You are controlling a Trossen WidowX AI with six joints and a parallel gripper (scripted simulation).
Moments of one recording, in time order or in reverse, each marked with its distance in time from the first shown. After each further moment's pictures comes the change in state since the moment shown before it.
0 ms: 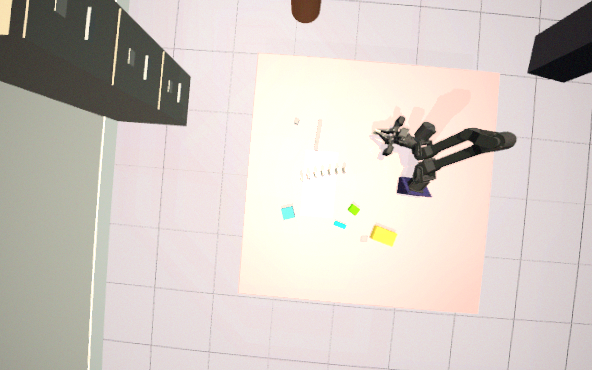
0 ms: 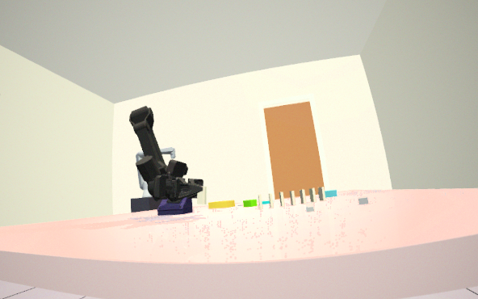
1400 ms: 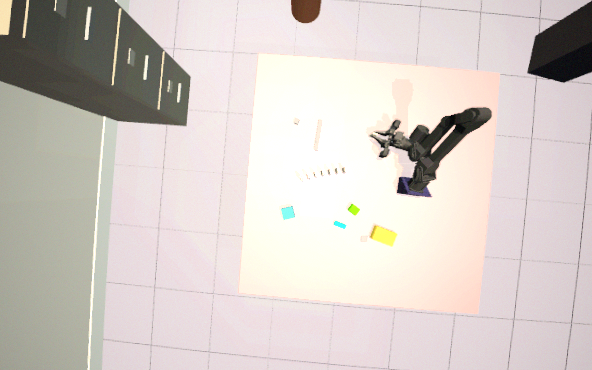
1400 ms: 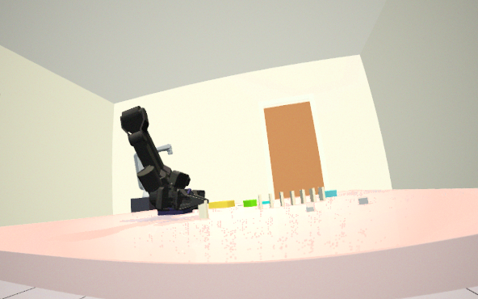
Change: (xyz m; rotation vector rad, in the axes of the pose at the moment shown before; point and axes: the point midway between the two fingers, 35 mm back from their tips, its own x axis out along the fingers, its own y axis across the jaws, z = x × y) arm 0.003 0.008 -0.034 -0.029 0.016 0.010
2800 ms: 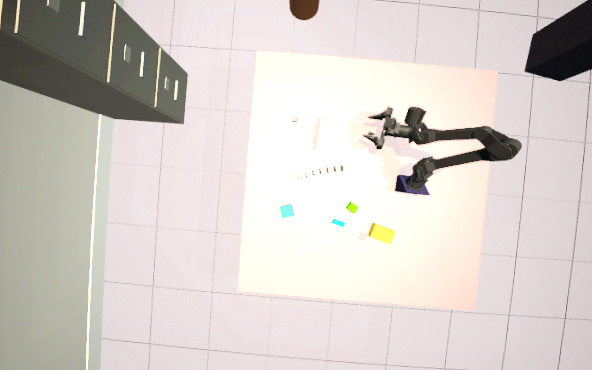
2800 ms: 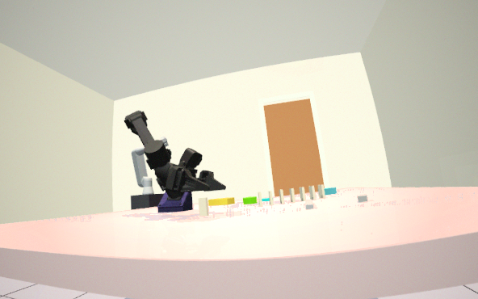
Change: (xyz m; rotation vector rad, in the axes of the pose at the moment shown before) arm 0.043 -0.013 0.040 0.024 0.229 0.093
